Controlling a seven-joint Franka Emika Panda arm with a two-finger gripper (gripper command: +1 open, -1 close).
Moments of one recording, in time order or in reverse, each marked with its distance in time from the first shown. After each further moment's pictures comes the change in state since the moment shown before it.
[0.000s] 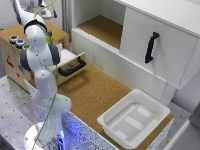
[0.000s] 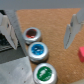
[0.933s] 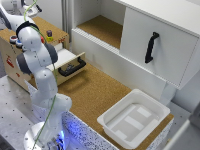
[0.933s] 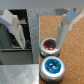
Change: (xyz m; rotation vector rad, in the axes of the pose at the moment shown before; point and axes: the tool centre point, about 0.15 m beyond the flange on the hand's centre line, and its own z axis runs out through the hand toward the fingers) arm 0.052 -0.023 0.035 -0.026 0.082 -0.193
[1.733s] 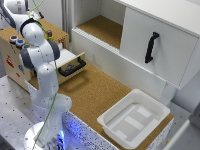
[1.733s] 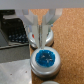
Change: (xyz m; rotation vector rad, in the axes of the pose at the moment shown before) arm 0.004 0.024 0.060 0.068 -0.083 0.118
